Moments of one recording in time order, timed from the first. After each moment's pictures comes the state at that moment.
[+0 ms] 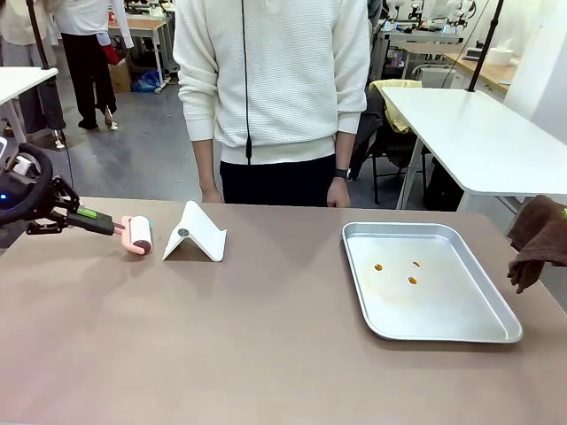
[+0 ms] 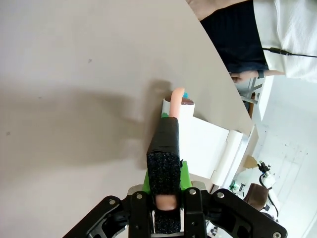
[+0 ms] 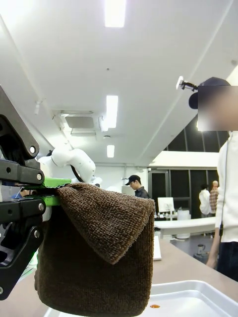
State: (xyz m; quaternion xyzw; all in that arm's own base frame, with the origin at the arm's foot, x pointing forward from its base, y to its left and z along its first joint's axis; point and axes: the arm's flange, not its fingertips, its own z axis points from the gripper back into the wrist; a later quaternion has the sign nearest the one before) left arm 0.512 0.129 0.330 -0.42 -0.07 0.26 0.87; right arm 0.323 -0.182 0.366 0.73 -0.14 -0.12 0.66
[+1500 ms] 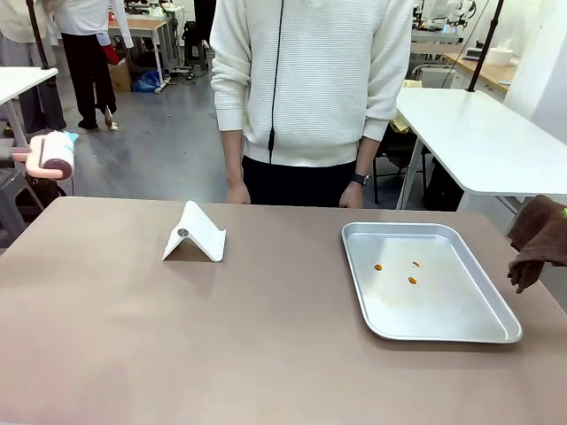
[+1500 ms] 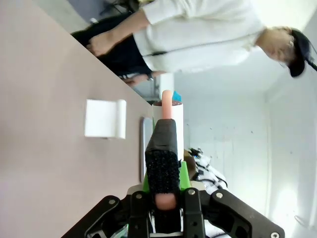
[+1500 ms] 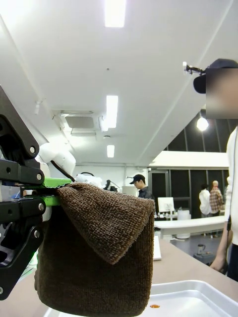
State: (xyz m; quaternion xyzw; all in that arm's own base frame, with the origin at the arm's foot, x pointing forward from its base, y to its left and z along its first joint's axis) left arm 0.368 0.238 0.449 -0.60 -0.21 0.17 0.75; right arm 0.323 -0.182 0.366 0.73 -0.14 -0.12 0.66
